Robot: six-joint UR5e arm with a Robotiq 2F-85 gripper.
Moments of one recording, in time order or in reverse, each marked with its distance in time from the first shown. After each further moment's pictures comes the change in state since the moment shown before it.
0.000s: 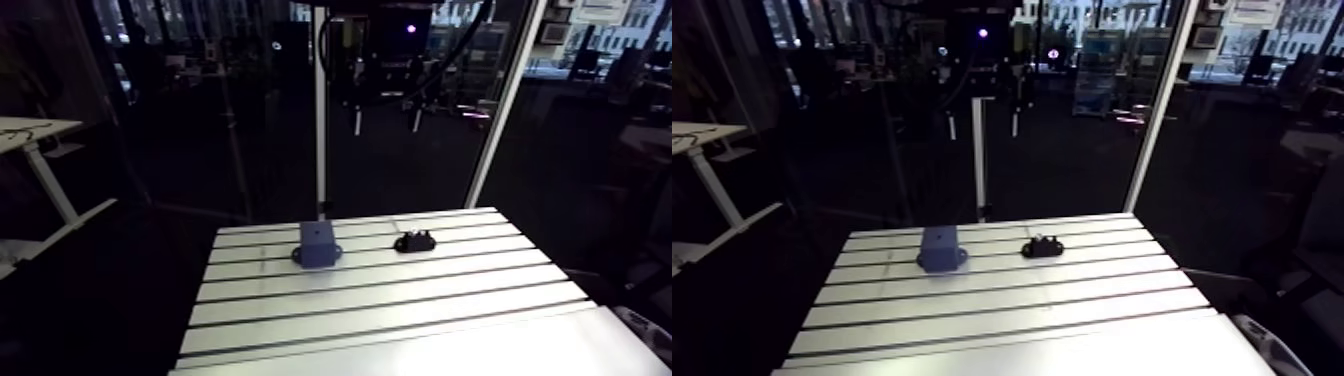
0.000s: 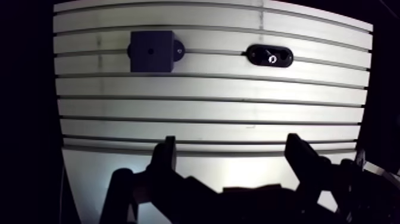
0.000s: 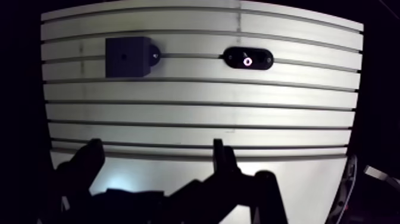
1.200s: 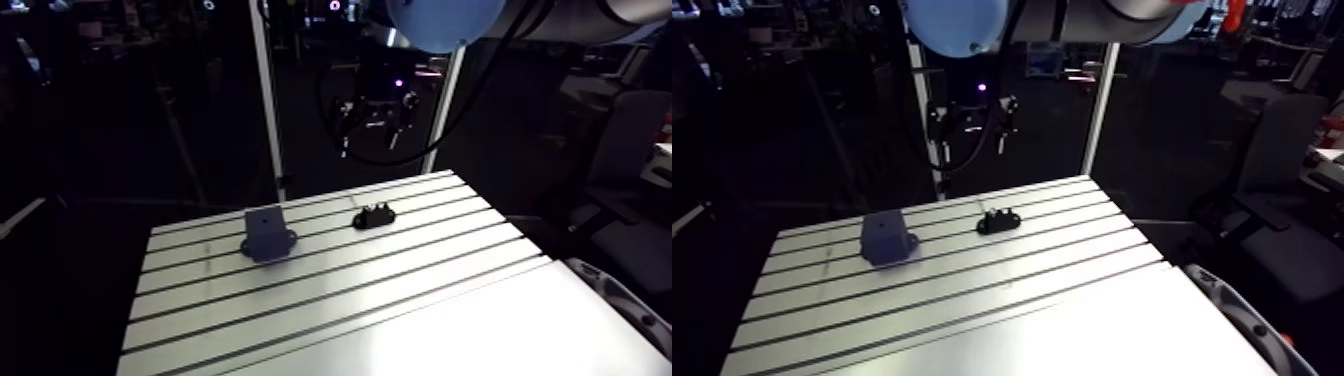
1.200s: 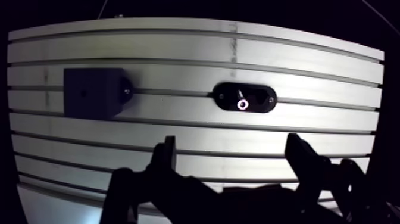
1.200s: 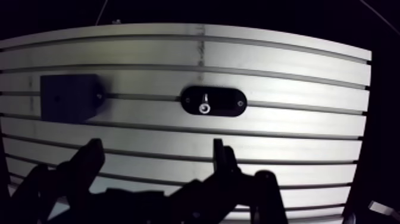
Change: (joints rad) arm -0.166 0.118 0.196 -0.388 0.090 -0.182
